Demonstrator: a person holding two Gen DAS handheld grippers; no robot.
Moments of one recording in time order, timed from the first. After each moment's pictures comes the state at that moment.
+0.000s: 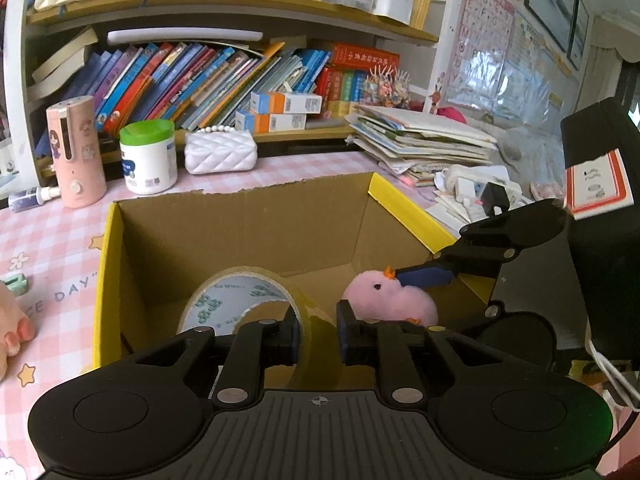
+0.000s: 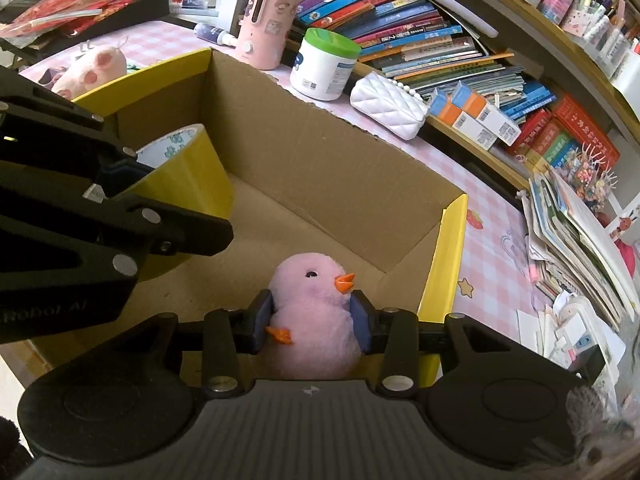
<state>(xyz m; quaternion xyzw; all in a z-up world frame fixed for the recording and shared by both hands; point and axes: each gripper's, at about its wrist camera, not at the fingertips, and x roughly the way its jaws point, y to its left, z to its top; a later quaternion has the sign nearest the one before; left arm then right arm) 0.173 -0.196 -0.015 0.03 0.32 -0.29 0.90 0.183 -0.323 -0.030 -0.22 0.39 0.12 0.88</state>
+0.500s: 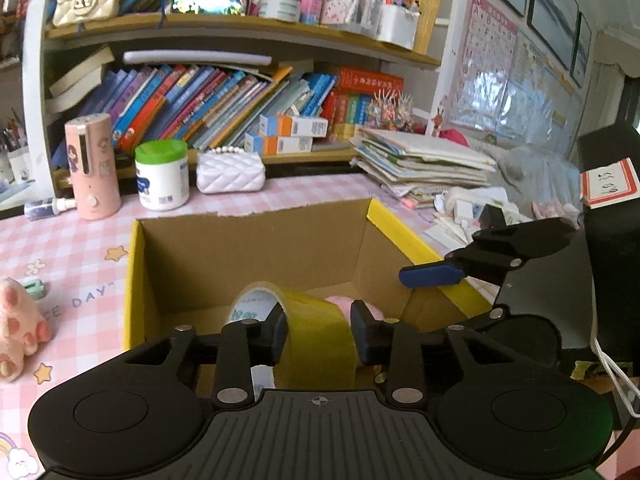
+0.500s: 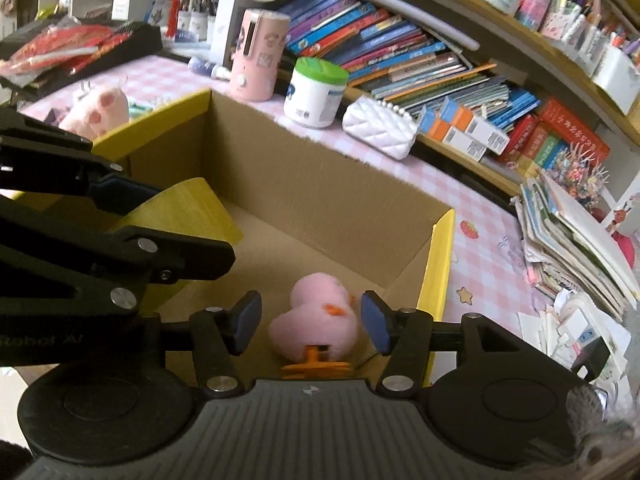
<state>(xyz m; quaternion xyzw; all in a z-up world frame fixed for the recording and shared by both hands) 0.156 -0.185 0.005 0.01 0.30 -0.28 0.91 0.164 -0.322 -0.009 -0.18 0.36 0.11 0.91</state>
